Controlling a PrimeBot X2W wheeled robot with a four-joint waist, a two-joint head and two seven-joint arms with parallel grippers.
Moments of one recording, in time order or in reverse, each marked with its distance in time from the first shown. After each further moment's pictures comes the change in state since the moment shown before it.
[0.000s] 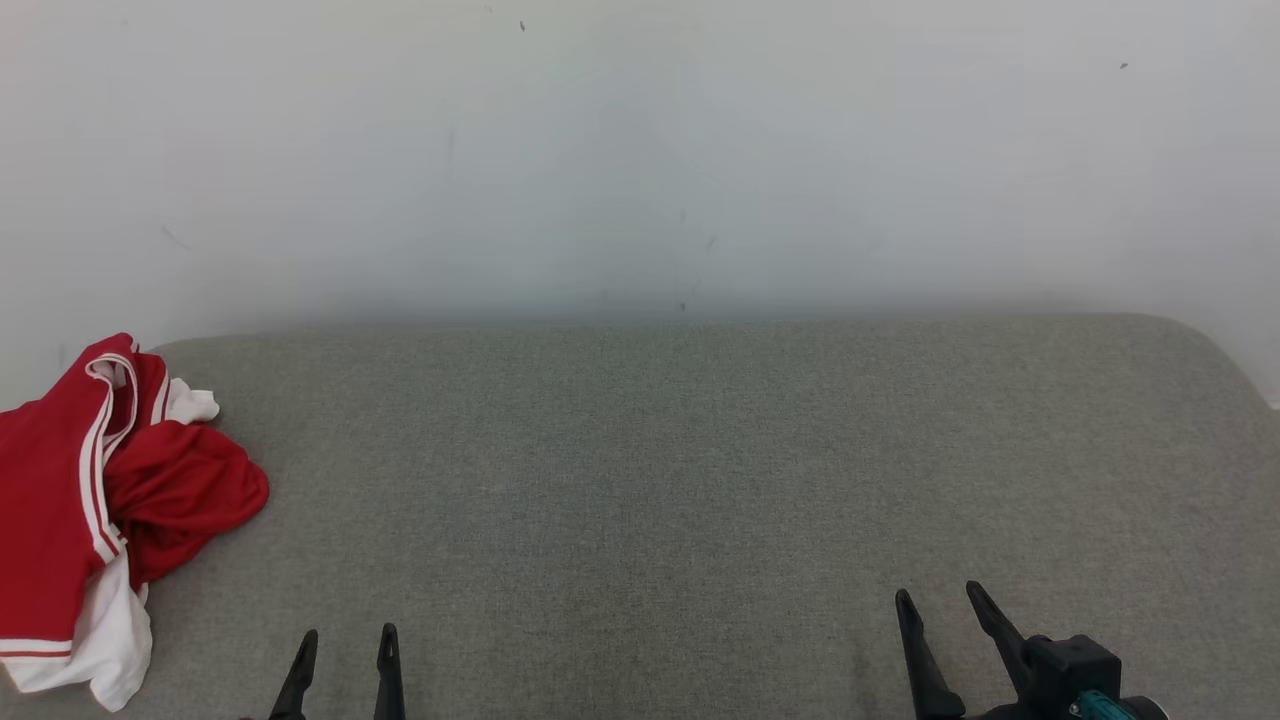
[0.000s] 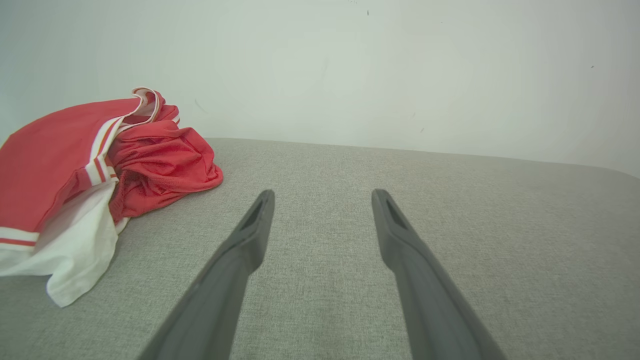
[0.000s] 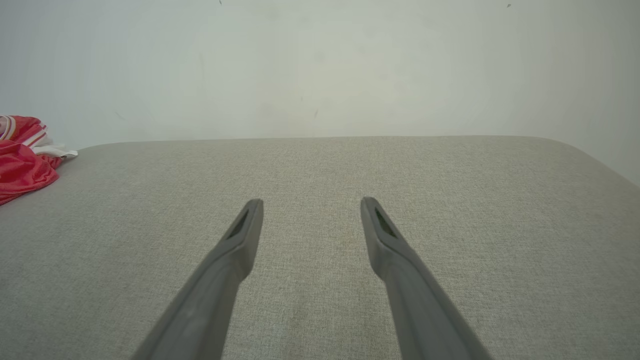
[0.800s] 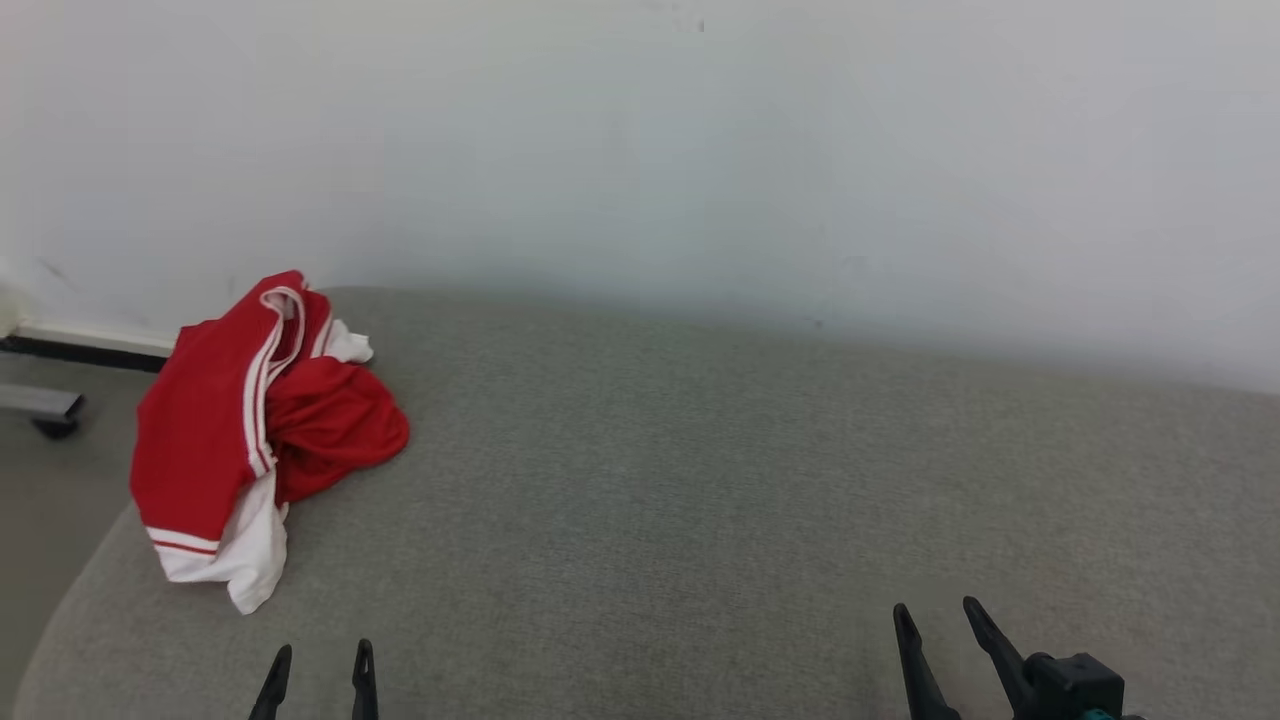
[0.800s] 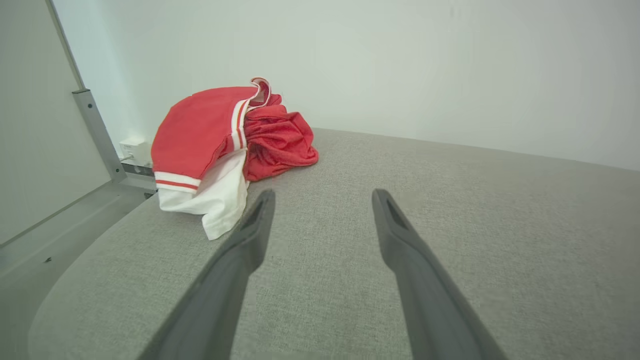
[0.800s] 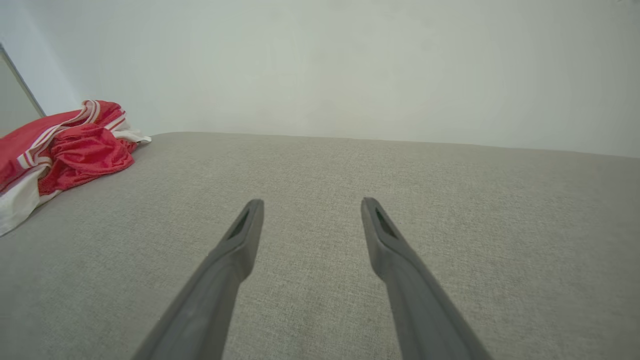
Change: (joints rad) left arm 0.022 0.026 0.022 -0.005 0.029 -0.001 0.000; right arm 0.019 0.000 0.014 0.012 0.039 0.000 -0.027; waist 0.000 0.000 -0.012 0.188
